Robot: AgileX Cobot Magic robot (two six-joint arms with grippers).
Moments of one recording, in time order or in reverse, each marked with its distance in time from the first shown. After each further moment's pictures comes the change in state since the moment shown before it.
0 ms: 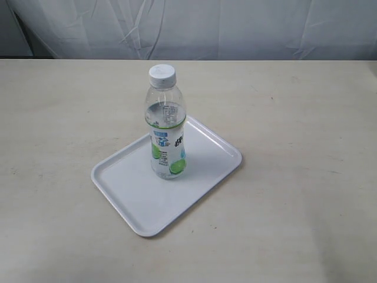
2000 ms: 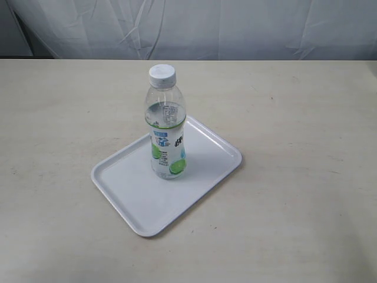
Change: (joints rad) left arm 0.000 0.000 0.000 0.000 0.000 0.000; right arm -0.093 -0.001 0.057 -0.195 -0.251 -0.101
